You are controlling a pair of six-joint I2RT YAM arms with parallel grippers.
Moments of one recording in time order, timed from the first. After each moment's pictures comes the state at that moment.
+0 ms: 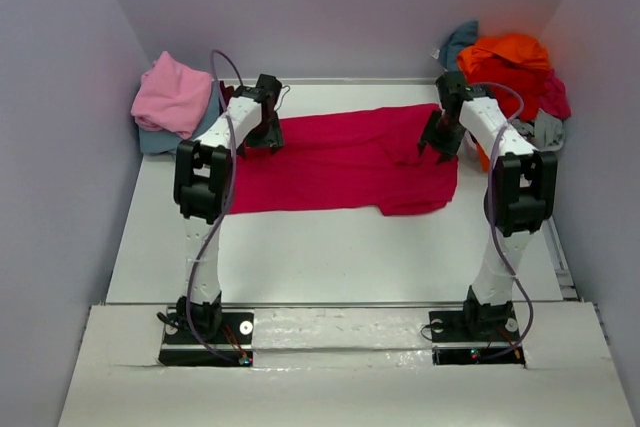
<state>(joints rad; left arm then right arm) -0.28 2.25 1.92 -0.99 -0.29 -0.48 0.10 2.02 1.76 -1.03 0.04 0.59</state>
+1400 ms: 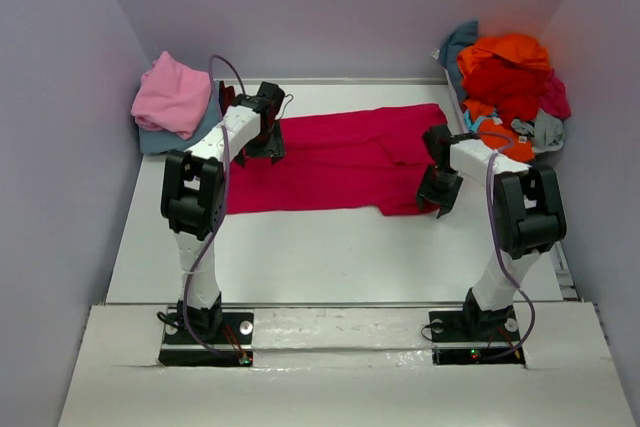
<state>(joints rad) -0.33 2.03 1.70 -0.97 -0.31 -0.48 0.19 1.80 1.19 -0.90 0.13 0.67</state>
